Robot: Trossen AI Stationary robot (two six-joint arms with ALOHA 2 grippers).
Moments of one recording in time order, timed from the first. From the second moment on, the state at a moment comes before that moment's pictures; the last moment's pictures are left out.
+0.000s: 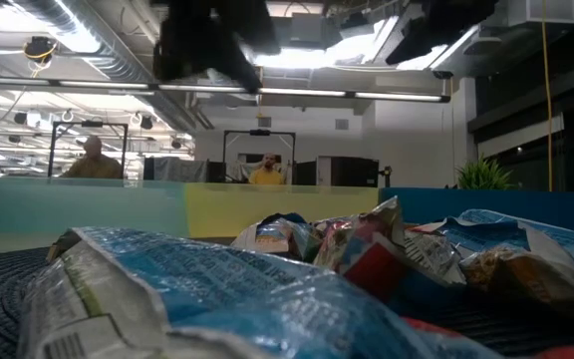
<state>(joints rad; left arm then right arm) -0.41 1.71 1.26 -0.45 -0.23 -0.89 -0.31 1.07 1.06 -0.64 -0.15 -0.40</state>
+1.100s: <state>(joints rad) -0.39 2.01 1.26 -0.24 -0.15 -1.19 -0.31 1.07 1.06 -0.68 -0.16 -0.48</state>
